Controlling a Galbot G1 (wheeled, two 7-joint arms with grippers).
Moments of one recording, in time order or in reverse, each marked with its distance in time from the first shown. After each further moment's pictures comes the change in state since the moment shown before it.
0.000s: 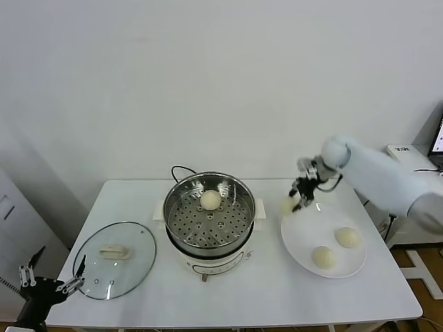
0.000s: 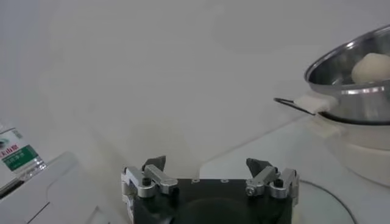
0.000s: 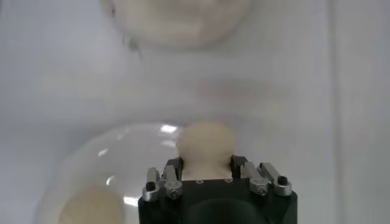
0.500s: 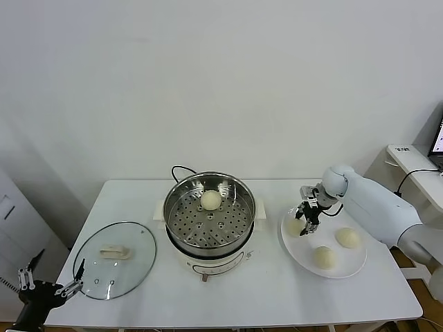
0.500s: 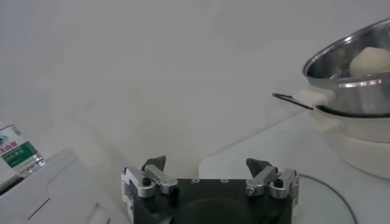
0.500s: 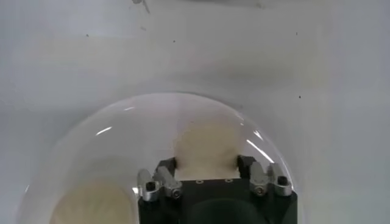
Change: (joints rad) left arm 0.022 0.011 -0.005 0.005 -0.005 -0.004 0.000; right arm -0.400 -0.038 0.318 -0.068 -0.383 0.048 0.063
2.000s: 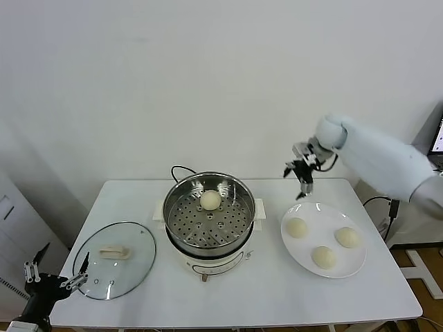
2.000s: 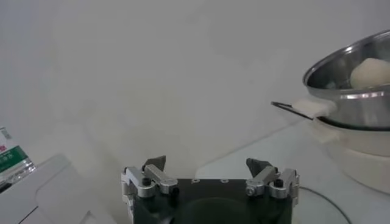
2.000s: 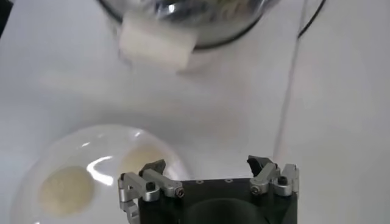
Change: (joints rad) left arm -0.041 0.007 0.020 0.014 -0.003 0.011 0.004; right arm 0.199 -0.011 -0.116 0.084 0.036 0.036 -0.069
